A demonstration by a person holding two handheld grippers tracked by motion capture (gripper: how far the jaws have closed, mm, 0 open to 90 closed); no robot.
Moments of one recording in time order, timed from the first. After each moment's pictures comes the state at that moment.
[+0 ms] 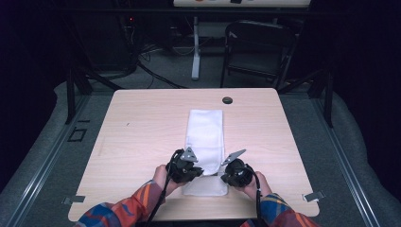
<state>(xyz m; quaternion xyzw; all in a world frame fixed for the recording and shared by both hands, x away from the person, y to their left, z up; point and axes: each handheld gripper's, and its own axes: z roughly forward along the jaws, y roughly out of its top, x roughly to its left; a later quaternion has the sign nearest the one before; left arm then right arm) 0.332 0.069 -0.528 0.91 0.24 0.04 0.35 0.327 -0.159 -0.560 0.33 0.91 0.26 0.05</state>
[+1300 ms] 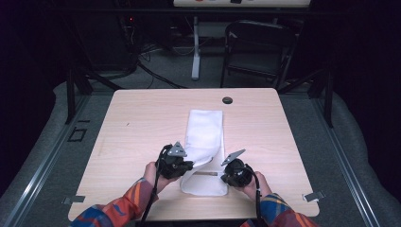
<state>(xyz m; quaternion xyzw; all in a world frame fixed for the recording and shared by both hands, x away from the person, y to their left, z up) 0.334 0.097 -0.513 0.89 0.27 0.07 0.37 0.326 -0.158 -0.560 0.33 0.91 0.25 0.06</state>
